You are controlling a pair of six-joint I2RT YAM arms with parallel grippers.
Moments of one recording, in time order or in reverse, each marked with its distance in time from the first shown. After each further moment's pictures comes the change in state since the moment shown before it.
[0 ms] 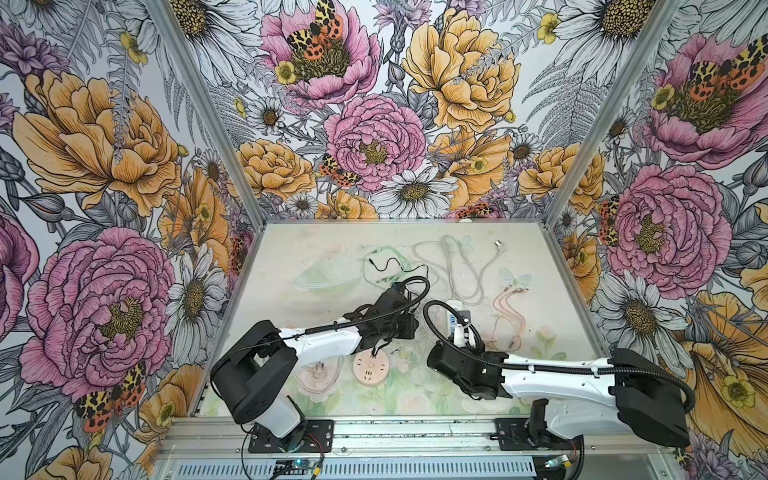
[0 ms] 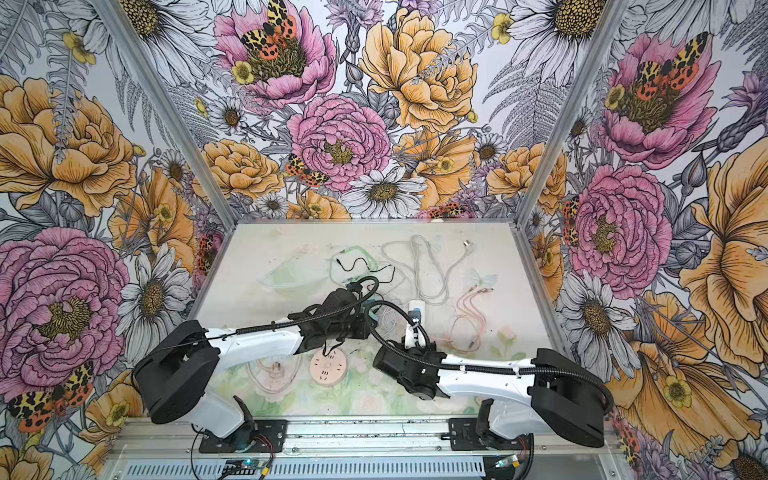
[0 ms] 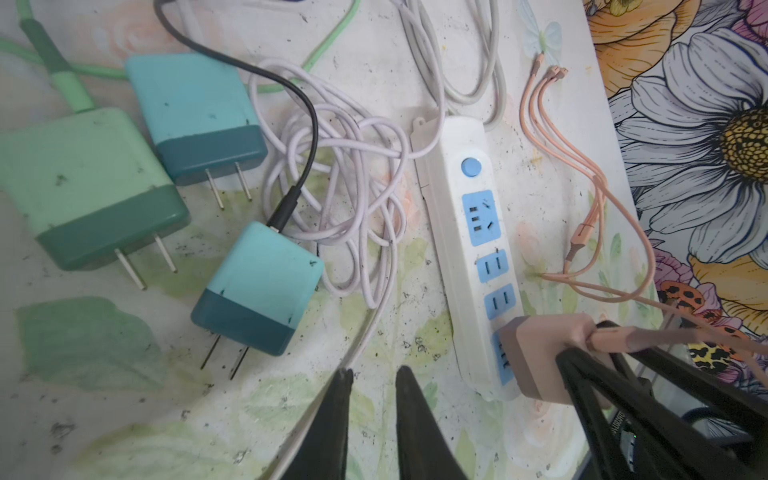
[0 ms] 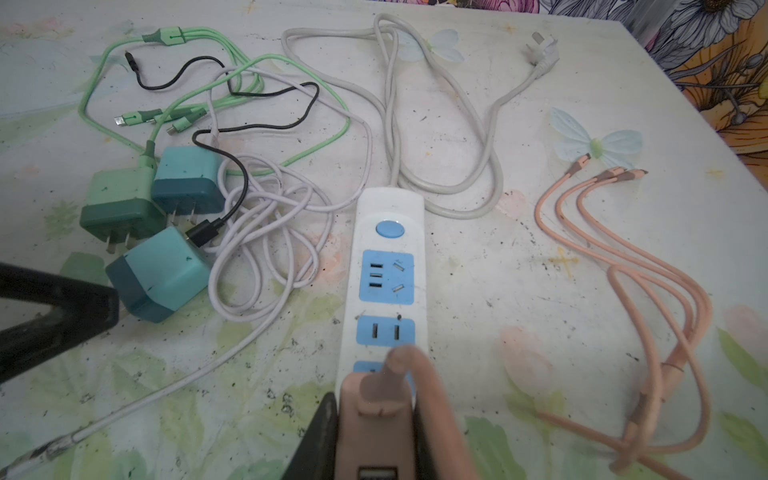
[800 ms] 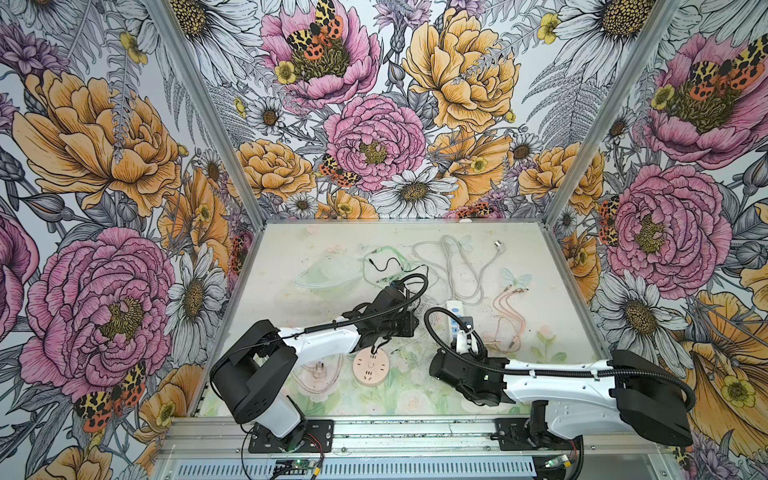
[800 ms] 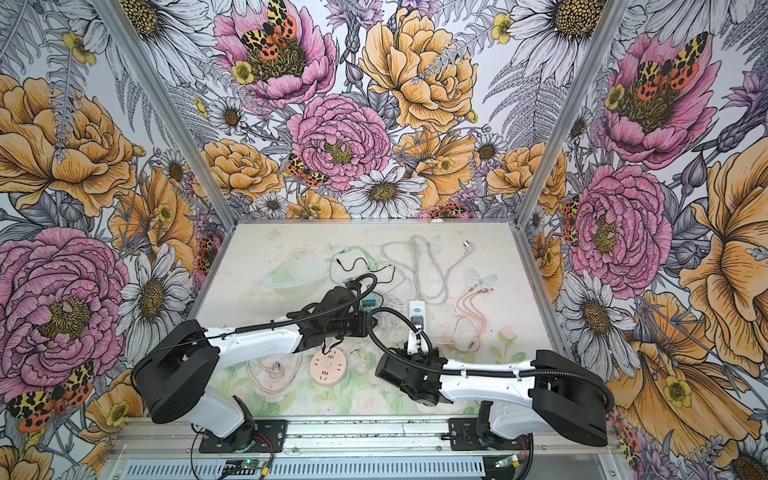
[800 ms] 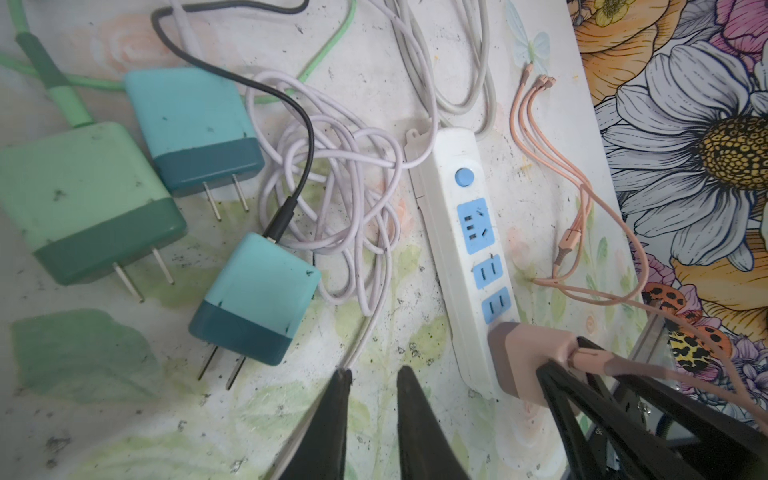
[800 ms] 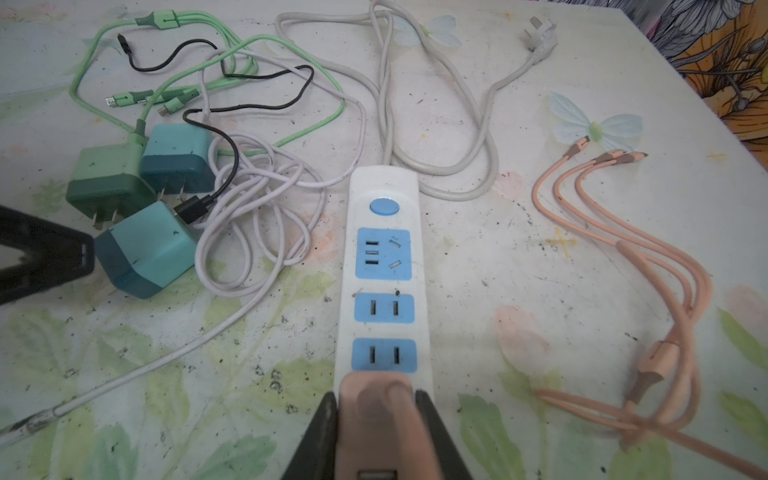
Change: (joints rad) left arm 0.013 0.000 0.000 0.009 0.029 0.001; right arm 0.041 -0.017 -0.051 -0.006 0.016 0.053
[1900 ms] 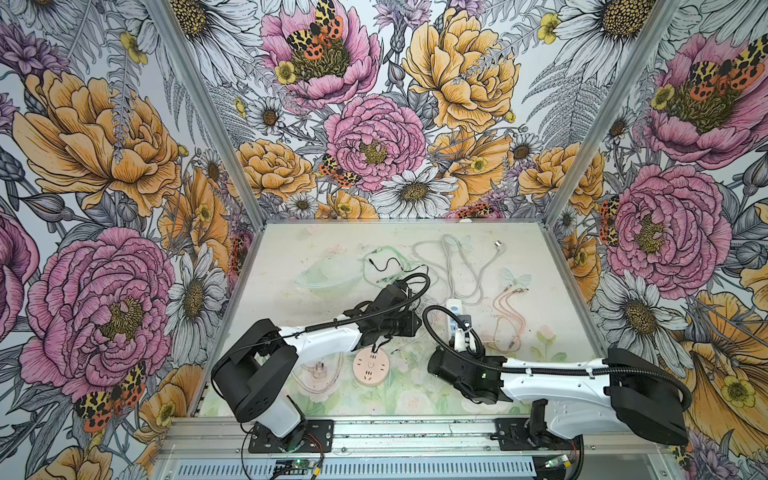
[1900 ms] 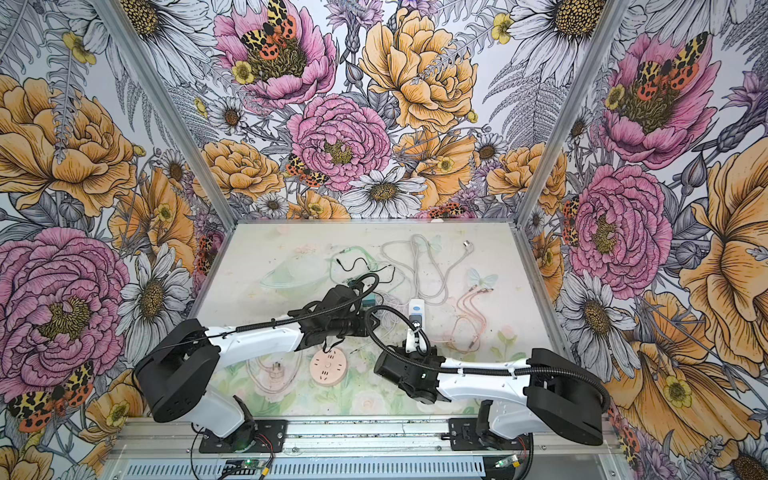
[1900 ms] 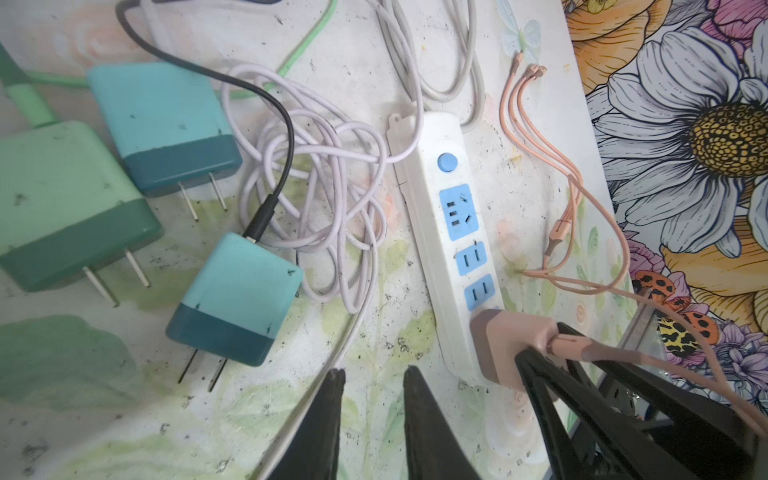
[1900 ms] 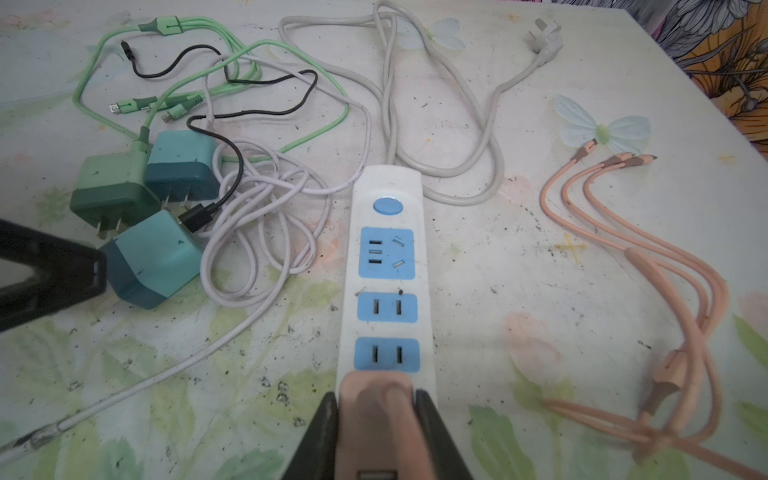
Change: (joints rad) left arm -0.006 0.008 0.031 -0.029 0.026 0.011; right arm -0.010 0.037 0.008 0.049 -0.020 -0.025
